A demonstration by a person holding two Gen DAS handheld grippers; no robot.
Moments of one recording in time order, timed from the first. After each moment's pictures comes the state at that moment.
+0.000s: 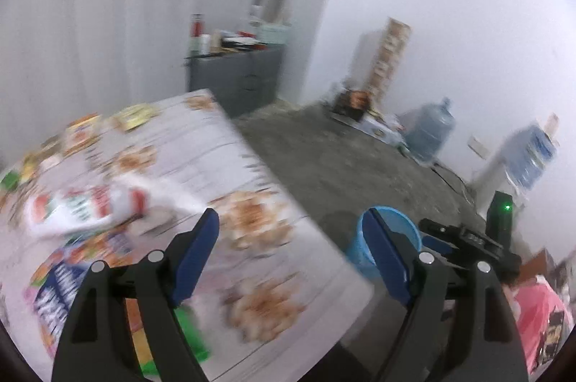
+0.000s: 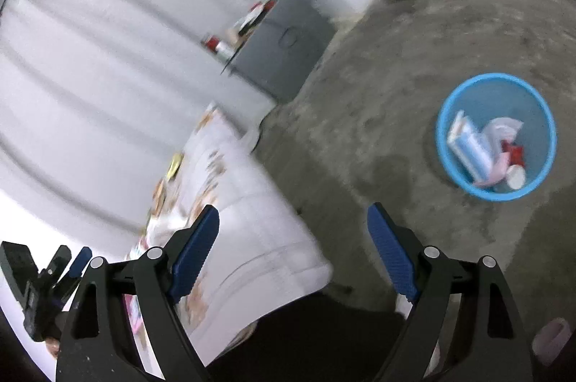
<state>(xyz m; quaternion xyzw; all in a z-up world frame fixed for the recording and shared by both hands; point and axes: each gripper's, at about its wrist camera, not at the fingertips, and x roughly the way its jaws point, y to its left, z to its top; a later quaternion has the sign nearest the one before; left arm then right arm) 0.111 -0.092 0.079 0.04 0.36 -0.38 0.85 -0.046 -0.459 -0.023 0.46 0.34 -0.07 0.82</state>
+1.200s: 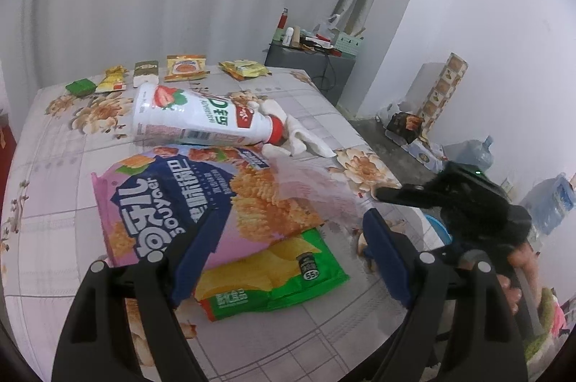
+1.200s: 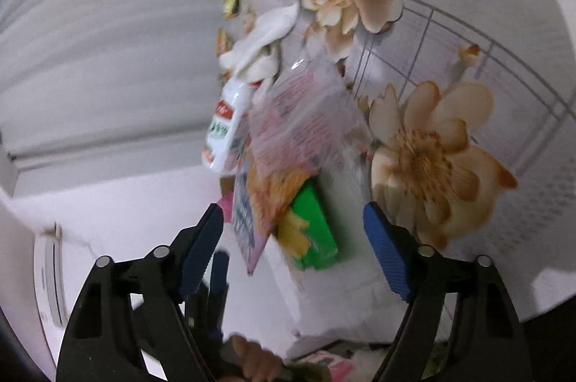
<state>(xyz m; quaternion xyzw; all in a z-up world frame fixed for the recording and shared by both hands) 0.120 0.063 0.006 -0.03 0.37 -0.29 0.88 0.088 -0.250 -0.058 0.64 0.47 0.13 0.59</state>
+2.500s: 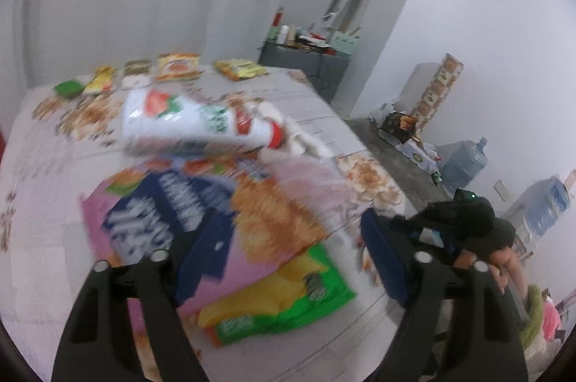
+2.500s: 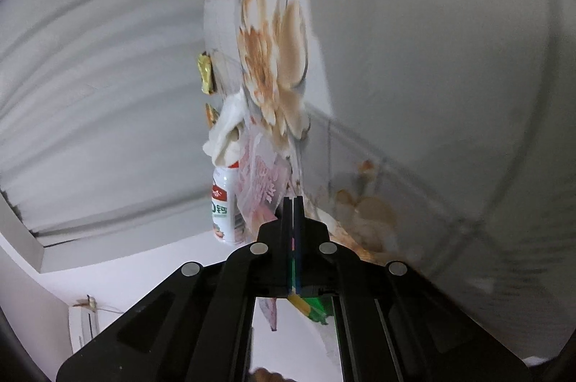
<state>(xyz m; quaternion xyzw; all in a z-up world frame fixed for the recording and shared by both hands) 0.146 0.053 0.003 -0.03 0.38 -0.32 0.87 0.043 -0.320 -0.089 0.72 0.41 0.06 0.56</state>
